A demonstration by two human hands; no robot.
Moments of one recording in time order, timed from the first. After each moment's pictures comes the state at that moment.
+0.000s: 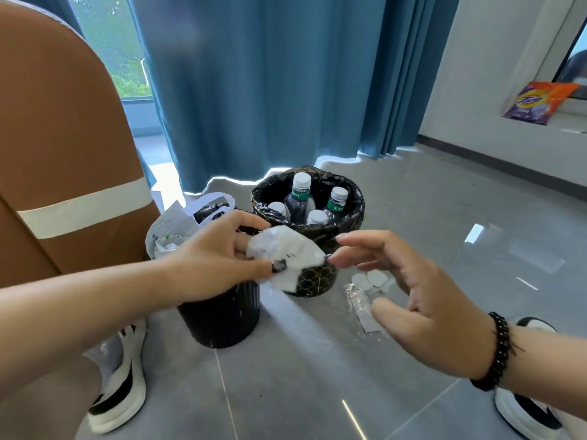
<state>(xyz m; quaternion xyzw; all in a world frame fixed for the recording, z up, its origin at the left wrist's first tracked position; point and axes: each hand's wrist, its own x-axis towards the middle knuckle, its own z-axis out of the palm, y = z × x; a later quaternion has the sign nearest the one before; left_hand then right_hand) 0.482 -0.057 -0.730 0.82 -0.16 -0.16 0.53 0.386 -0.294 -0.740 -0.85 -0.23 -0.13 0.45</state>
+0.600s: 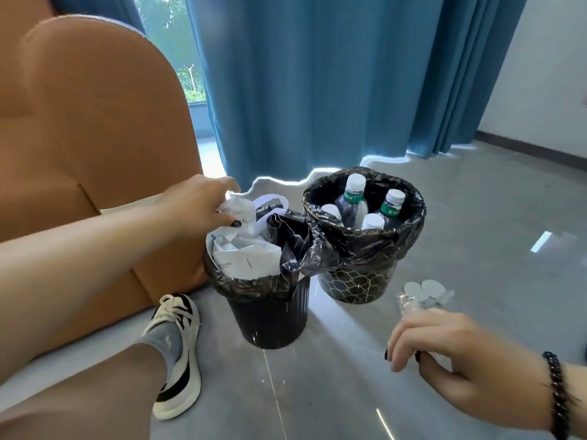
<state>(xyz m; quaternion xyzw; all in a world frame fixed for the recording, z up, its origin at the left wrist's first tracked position) 0.597 0.049 -0.721 0.98 -0.19 0.10 0.03 0.414 -0.294 -0.796 -0.89 -0.38 -0.05 0.24</state>
